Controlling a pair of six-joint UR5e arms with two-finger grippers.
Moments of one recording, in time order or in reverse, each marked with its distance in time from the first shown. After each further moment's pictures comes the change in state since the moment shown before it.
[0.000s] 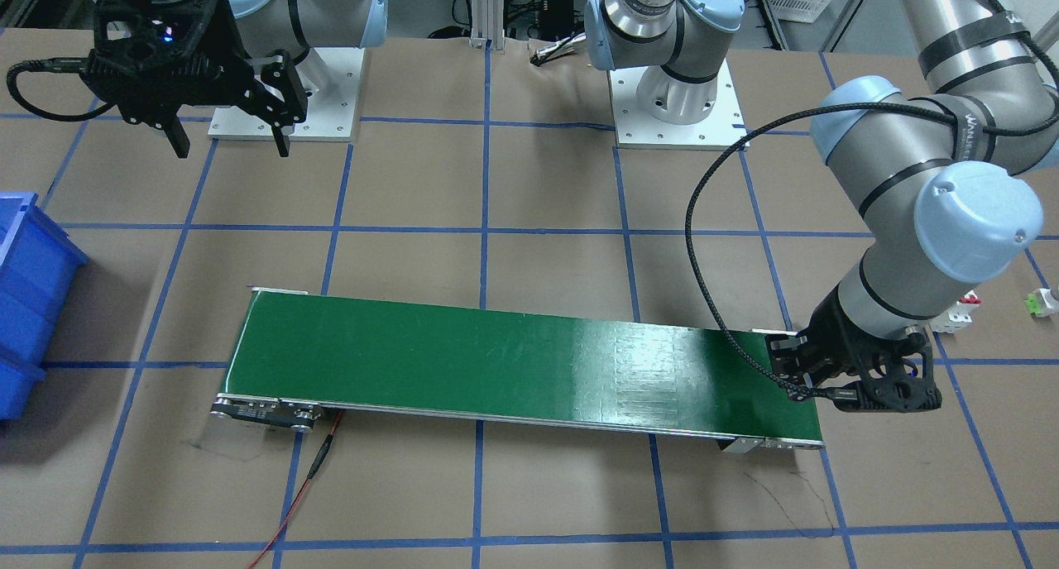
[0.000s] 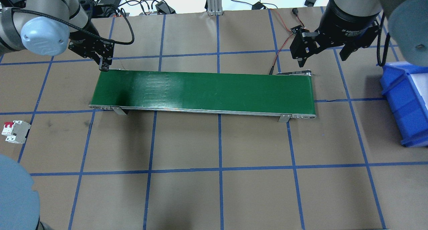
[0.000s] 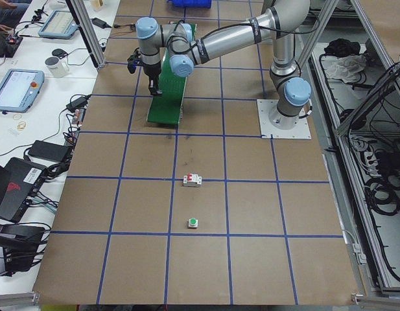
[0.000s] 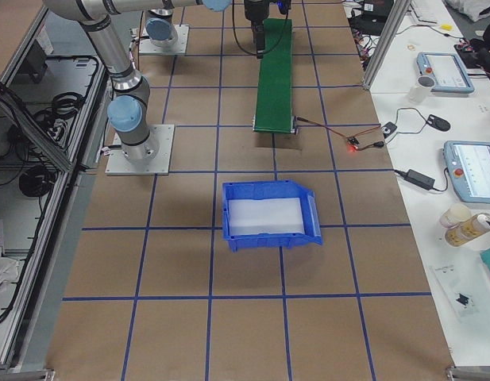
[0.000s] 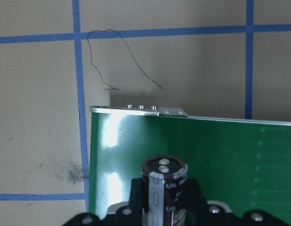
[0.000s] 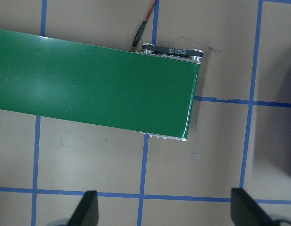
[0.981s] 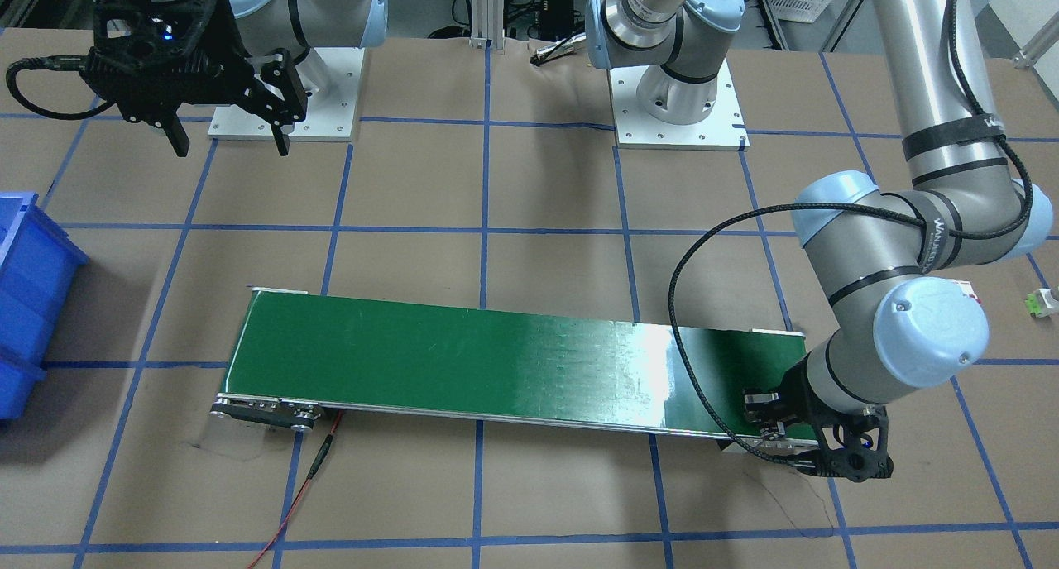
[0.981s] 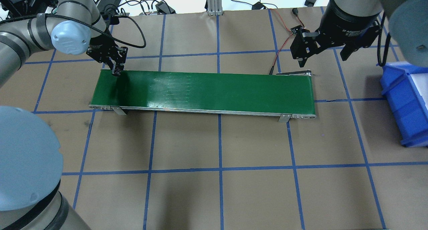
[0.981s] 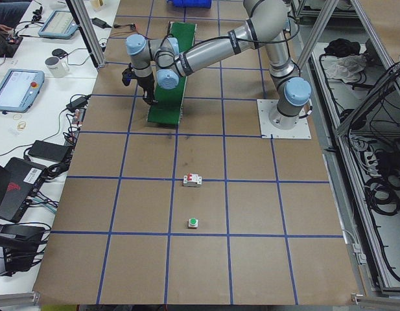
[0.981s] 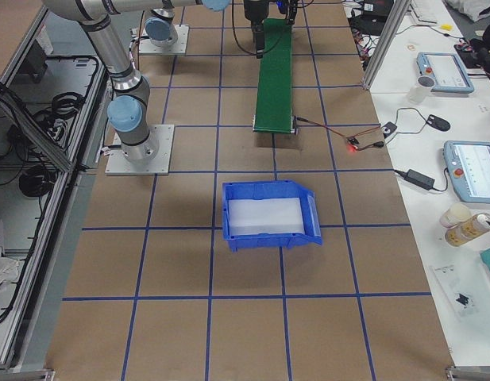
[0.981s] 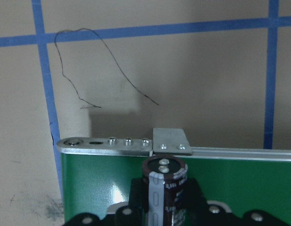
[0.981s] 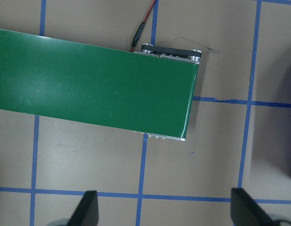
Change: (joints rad) left arm -0.020 -0.166 0.078 0.004 0.010 0.006; right arm 0.001 -0.002 0.000 0.001 -0.003 0.000
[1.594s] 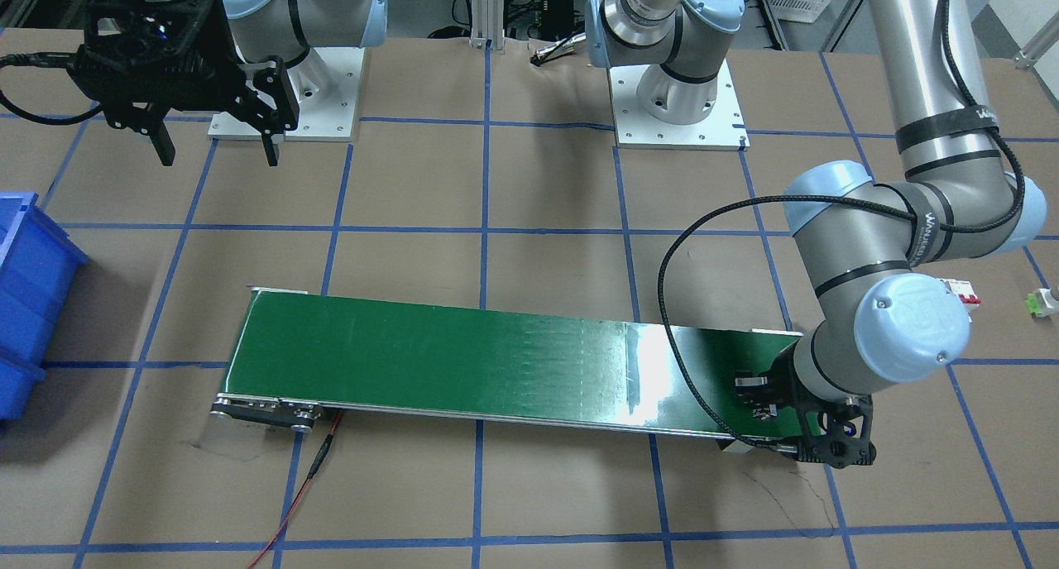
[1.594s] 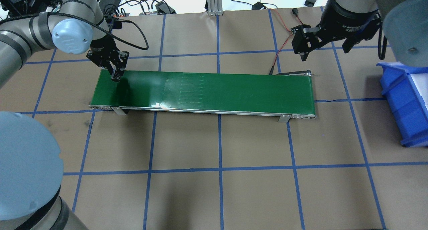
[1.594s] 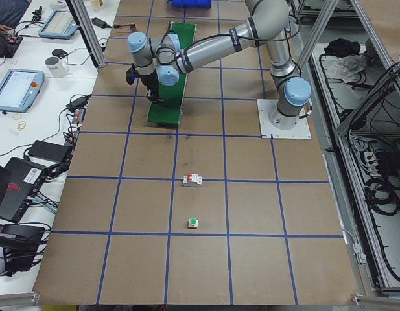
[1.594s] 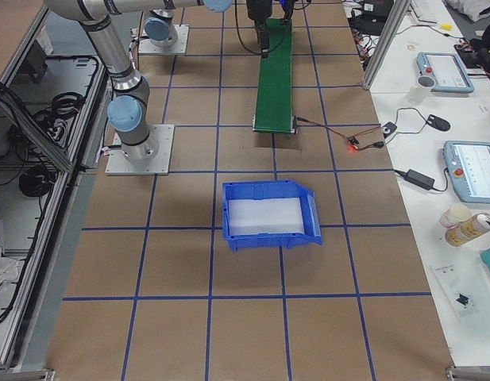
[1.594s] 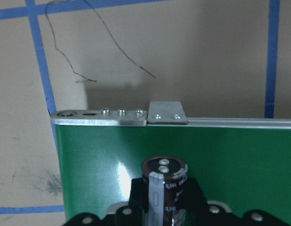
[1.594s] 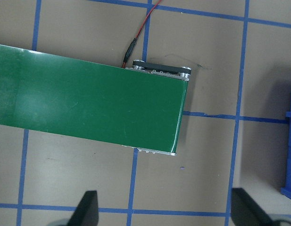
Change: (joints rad) left arm -0.018 0.016 -0.006 -0.075 0.040 0.003; right arm 0.005 0.009 0.002 -0.061 -0.037 -0.014
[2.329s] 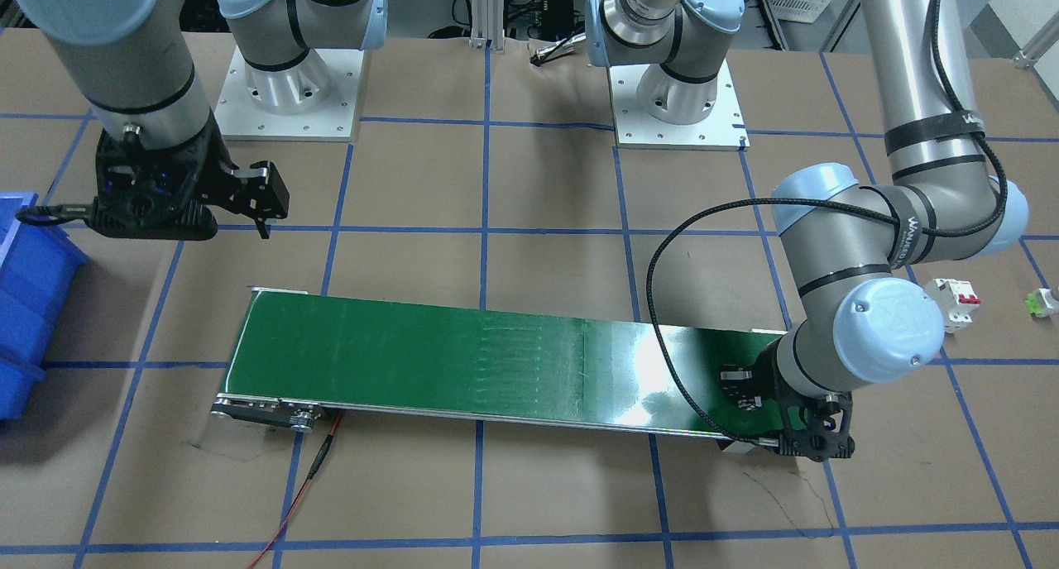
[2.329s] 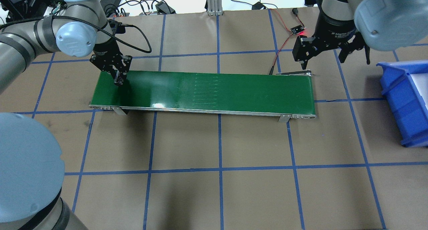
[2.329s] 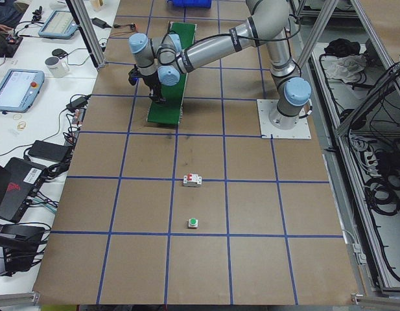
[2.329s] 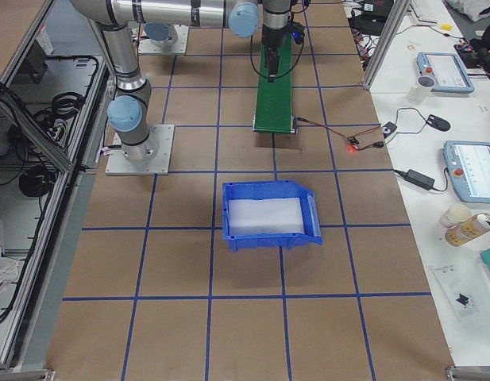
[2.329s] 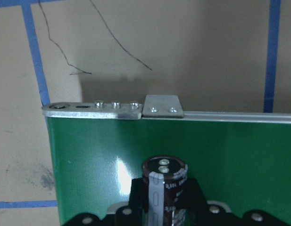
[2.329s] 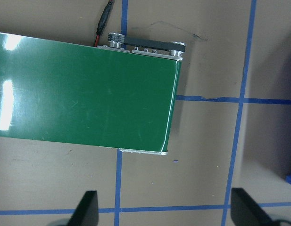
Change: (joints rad) left arm -0.012 0.001 -0.029 -0.011 -0.003 -0.019; right arm -0.040 0.157 0.001 0.015 -0.034 0.011
